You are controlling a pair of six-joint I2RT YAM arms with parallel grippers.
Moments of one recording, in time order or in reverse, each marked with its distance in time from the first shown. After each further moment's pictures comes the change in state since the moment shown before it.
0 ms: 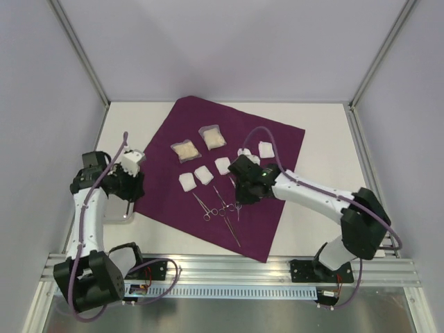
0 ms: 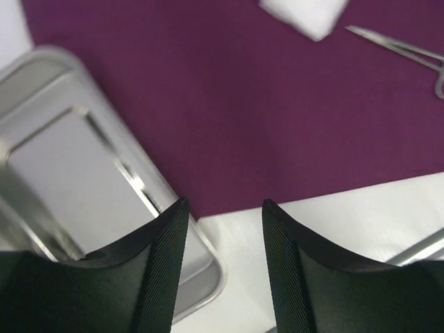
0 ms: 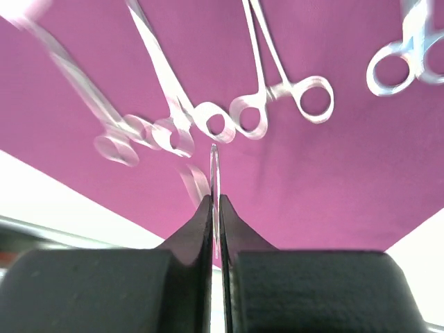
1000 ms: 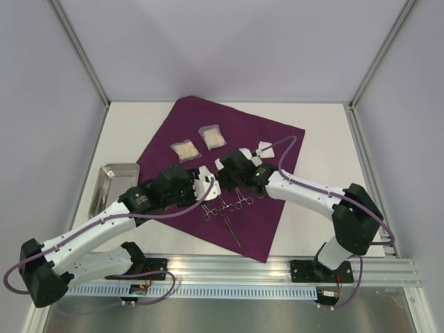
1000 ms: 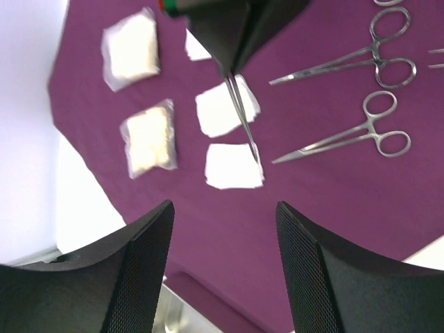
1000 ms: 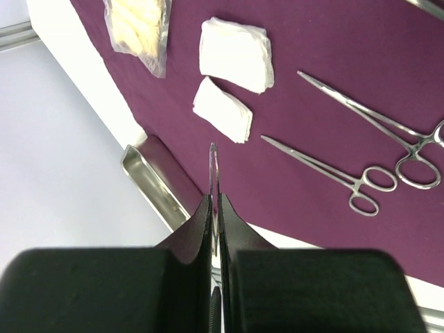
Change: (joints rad) left arm -1.172 -0.073 -0.030 0.361 -0.678 0.015; right arm 0.012 0.034 0.033 0.332 0.117 0.932
